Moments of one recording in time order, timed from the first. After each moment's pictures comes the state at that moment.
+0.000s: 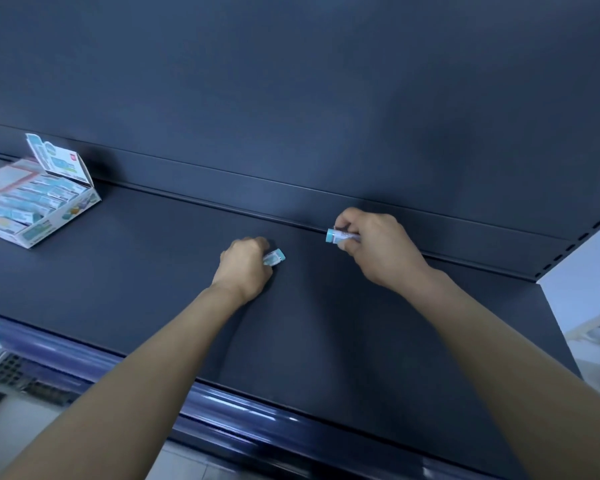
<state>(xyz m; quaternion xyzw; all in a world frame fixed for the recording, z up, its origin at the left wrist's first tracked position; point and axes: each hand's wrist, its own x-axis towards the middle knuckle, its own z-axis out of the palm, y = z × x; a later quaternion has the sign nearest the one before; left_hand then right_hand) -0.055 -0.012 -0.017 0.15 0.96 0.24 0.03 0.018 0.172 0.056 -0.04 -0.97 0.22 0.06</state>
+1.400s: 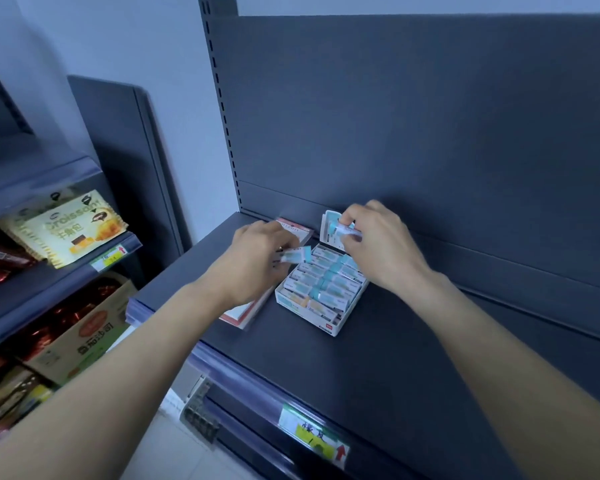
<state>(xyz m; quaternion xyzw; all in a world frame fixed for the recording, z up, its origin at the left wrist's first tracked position) -0.234 -0.457 0.071 0.24 0.94 0.19 -0.11 -0.225 -0.263 0.092 0.08 -0.96 0.21 0.13</state>
